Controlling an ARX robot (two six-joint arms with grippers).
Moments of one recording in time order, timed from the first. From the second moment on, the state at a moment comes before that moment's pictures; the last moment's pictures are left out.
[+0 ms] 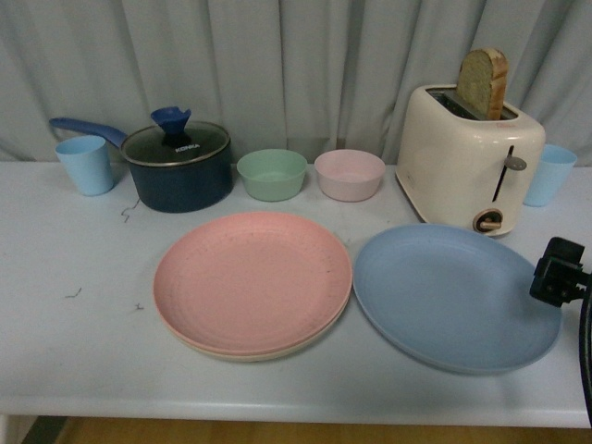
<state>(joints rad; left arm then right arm) 0.00 0.01 0.01 0.00 0.00 -0.01 -0.02 2.09 0.77 0.68 0.12 0.36</state>
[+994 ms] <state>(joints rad) 0.00 0.01 0.01 0.00 0.00 -0.01 0.07 2.18 0.99 0.35 0.19 0.46</state>
